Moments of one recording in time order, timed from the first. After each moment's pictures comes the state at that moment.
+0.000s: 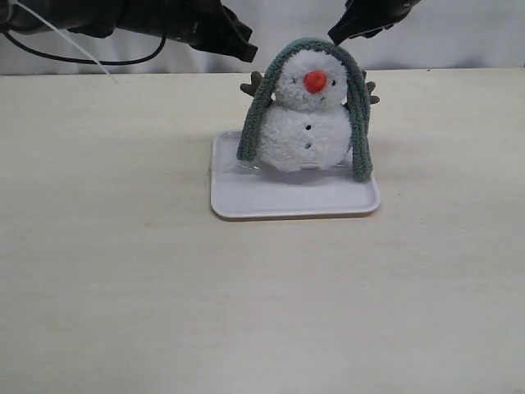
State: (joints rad) left arm -0.36 2.14 -1.71 -1.08 0.43 1.31; right arm 0.21 2.06 -1.91 0.03 0.78 -0.49
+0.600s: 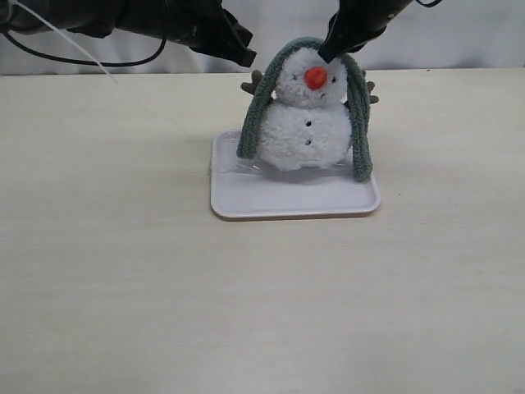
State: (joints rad) left arm -0.36 2.14 -1.71 -1.05 0.45 1.33; right arm 0.19 2.23 -2.15 0.24 1.02 -0.77
